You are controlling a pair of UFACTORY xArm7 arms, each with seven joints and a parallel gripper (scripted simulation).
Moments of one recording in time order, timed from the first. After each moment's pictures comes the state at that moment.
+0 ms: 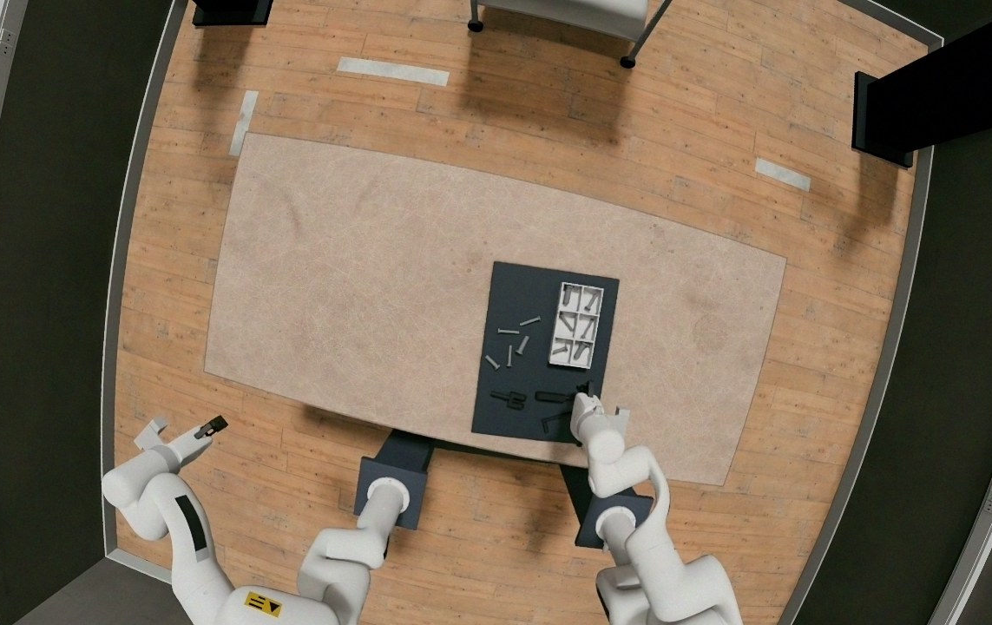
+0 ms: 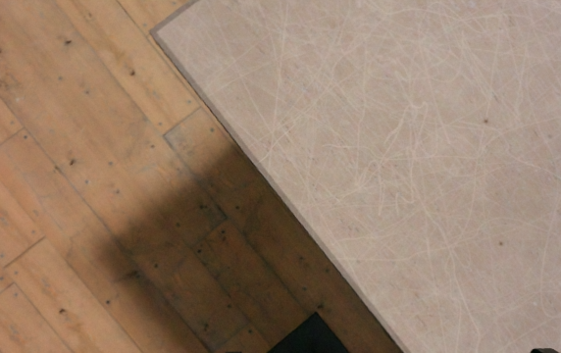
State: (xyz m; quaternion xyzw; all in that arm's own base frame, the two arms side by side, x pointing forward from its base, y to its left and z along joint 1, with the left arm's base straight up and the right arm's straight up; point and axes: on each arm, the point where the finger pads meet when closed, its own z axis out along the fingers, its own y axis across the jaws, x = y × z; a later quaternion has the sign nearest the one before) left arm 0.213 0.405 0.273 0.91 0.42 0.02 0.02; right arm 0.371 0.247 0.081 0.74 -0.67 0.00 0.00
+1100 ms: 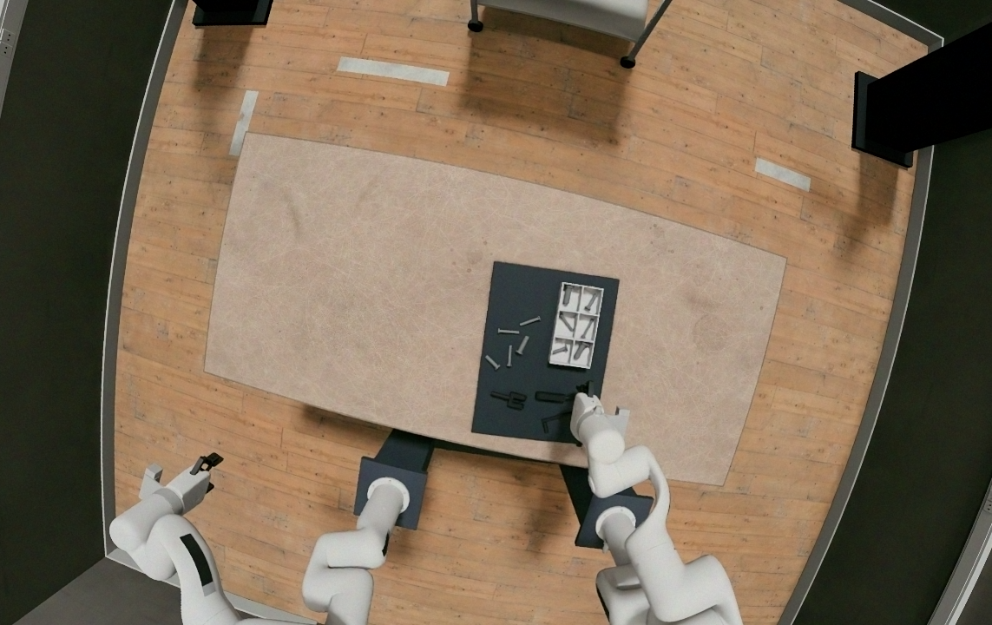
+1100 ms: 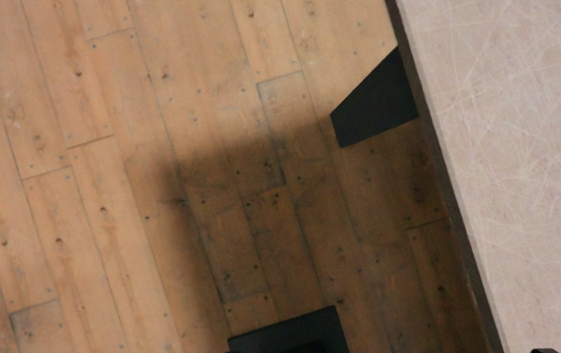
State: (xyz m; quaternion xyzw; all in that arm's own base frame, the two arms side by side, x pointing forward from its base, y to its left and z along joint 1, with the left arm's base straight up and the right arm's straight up) left arm 0.099 0.413 0.260 0.81 0.58 0.01 0.01; right arm 0.371 0.247 0.081 0.74 -0.67 0.00 0.00
